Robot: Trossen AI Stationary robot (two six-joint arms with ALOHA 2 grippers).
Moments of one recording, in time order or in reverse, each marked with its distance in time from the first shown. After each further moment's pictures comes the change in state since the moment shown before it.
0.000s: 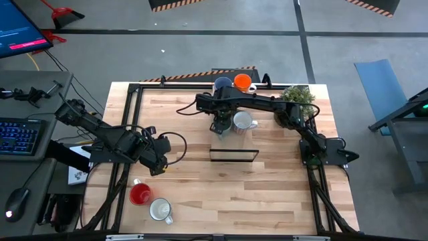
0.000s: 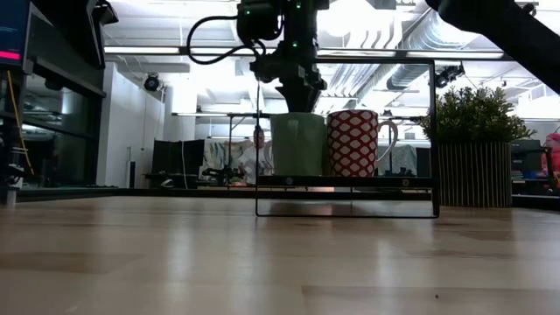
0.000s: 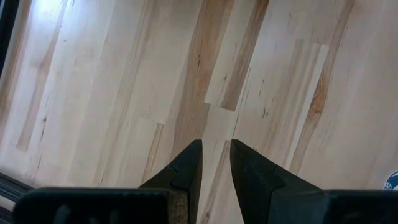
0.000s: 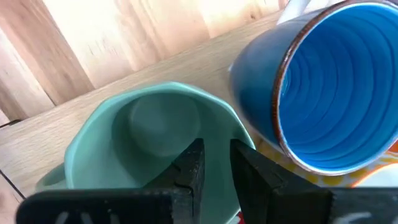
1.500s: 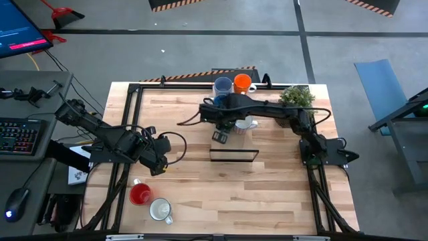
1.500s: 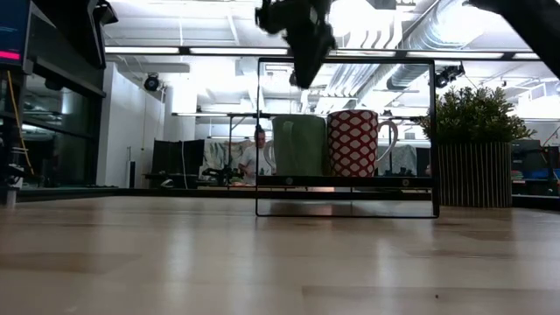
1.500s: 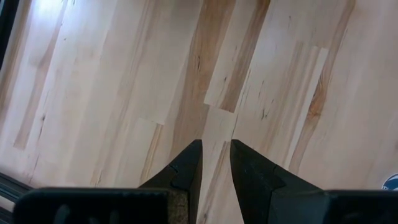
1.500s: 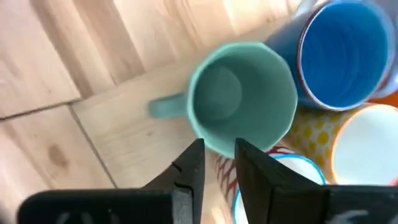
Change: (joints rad) left arm 0.000 0.000 0.000 0.004 -0.002 -0.015; right arm 0.138 -0.105 0.034 -0.077 0.027 0.116
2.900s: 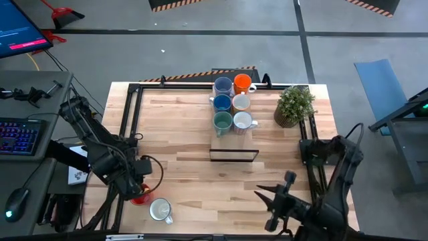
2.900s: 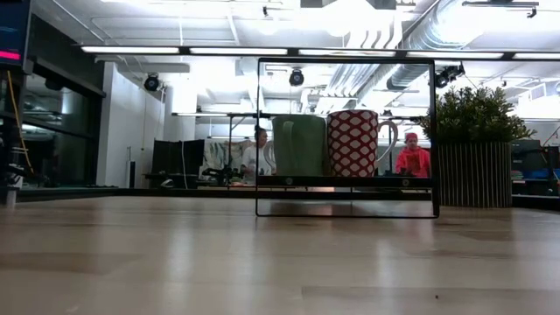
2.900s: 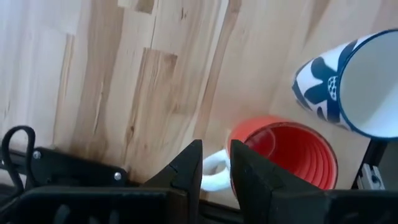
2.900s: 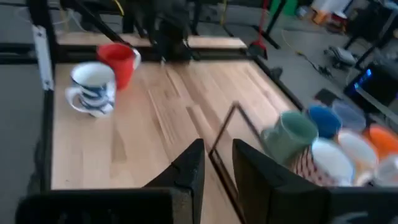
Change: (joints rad) left arm -0.401 0.000 0.000 -0.077 0.196 -0.403; right arm 1.034 -0.277 -0.288 0.004 0.900 0.872
